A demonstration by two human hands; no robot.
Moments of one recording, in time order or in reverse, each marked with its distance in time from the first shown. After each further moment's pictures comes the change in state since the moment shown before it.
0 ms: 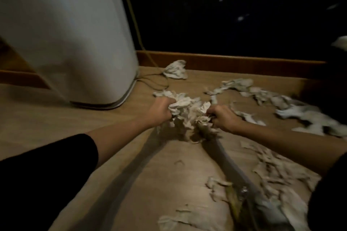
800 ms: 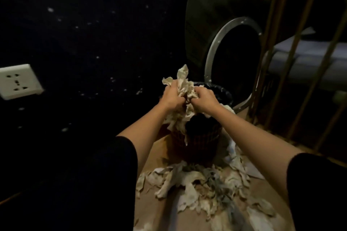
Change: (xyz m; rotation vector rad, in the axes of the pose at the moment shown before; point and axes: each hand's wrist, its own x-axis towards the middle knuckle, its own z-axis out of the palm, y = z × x) left_hand 0.358 0.503 0.041 -0.362 -0.157 0.524; right_hand -0.152 0.296 -0.330 0.118 0.851 0.753
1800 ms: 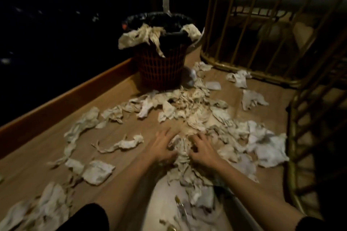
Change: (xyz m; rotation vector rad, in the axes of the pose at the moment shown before) left_hand -0.324 -0.170 0.164 0.223 -0.671 0.306; right_hand -0.399 0.064 0.181 -0.182 -0.273 0.564
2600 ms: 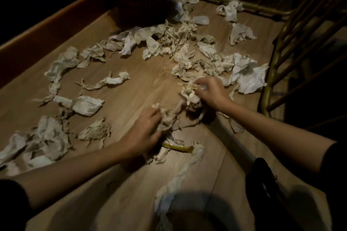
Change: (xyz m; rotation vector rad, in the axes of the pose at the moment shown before) left_hand -0.164 0.045 0.050 -0.048 0.138 0.262; right_hand -0.087 0.016 -0.035 0.097 0.242 -0.026
